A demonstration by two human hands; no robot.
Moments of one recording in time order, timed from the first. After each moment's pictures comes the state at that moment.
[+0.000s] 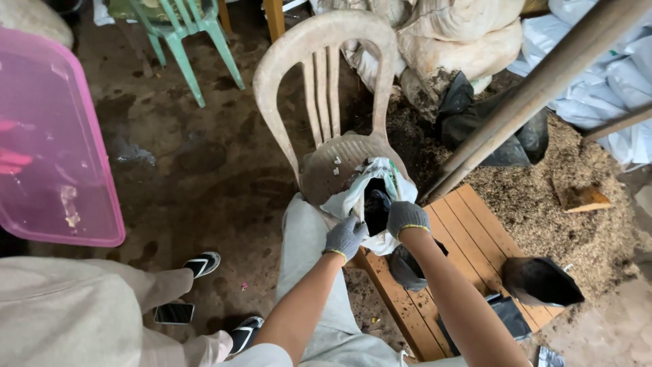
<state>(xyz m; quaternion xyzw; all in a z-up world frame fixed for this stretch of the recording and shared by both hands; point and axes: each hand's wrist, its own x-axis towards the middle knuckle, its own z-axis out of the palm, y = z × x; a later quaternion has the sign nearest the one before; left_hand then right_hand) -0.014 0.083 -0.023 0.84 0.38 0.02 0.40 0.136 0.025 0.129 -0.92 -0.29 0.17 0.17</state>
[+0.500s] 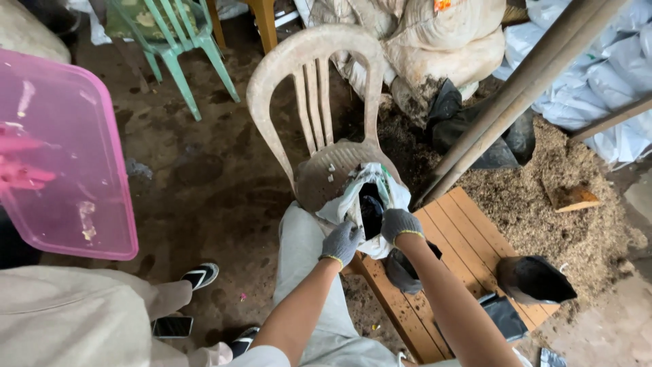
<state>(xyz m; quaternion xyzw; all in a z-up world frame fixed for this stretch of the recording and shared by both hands) -0.018 0.077 -0.013 0.84 0.37 0.02 0.39 0.131 0.002 0.109 -0.93 -0.29 0.17 0.16</state>
